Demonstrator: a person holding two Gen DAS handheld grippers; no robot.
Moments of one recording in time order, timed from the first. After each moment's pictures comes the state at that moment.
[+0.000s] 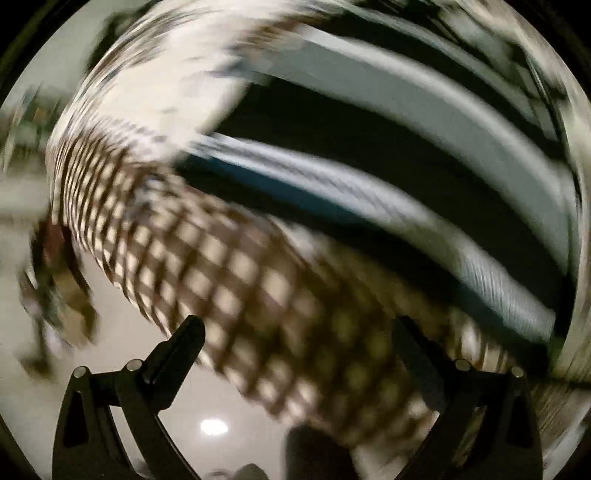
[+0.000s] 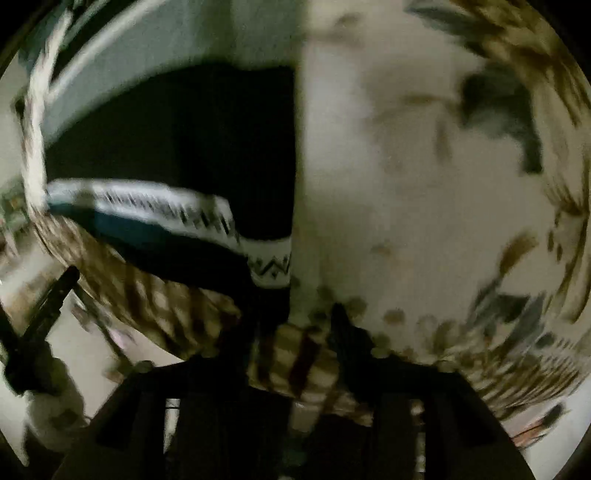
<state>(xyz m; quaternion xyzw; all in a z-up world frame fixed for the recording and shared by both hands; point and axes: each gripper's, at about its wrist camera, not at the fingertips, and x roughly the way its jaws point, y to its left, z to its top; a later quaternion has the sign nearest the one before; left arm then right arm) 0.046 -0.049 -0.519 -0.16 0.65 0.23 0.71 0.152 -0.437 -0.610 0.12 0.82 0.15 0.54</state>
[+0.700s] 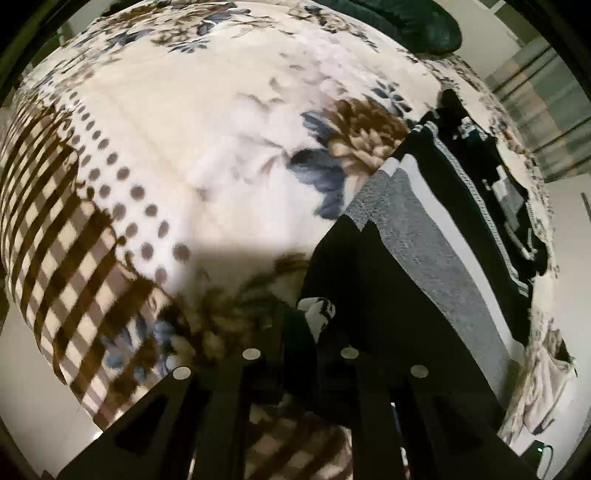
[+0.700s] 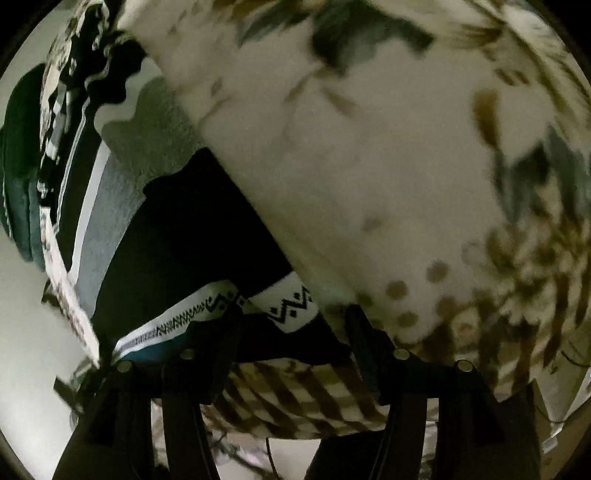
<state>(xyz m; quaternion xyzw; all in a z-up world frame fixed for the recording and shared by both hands) 0.111 0.093 -0.548 -0.32 0.54 0.17 0.76 0.101 -0.475 -0.619 0.34 0.74 -0.04 0.58</state>
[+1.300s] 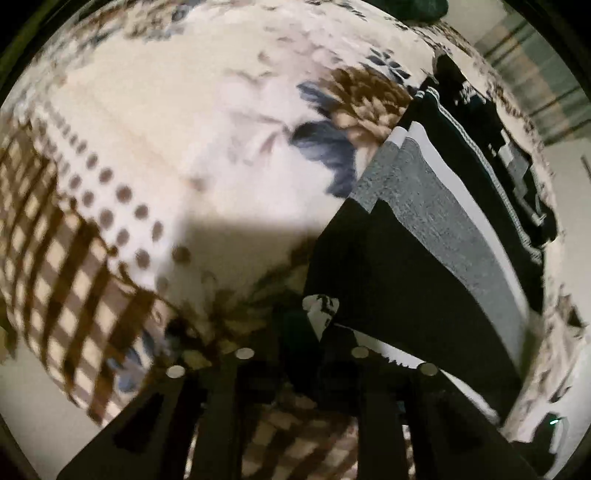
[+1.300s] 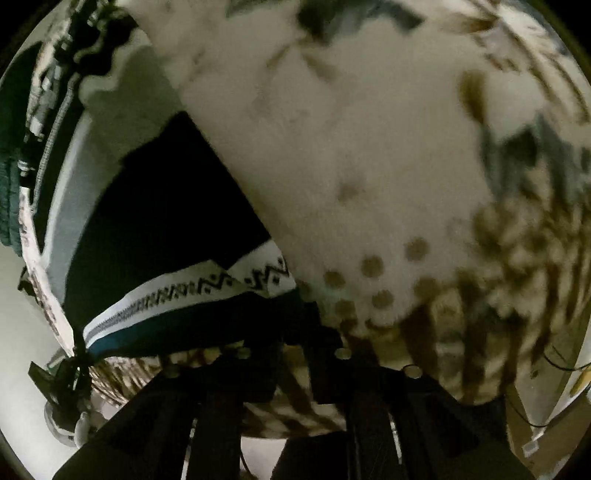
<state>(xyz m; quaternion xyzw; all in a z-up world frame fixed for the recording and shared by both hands) 0.103 0.090 -0.550 -0.26 0.58 0.15 0.75 0.107 -0.466 -0.620 0.28 0.77 -0.04 0.57</state>
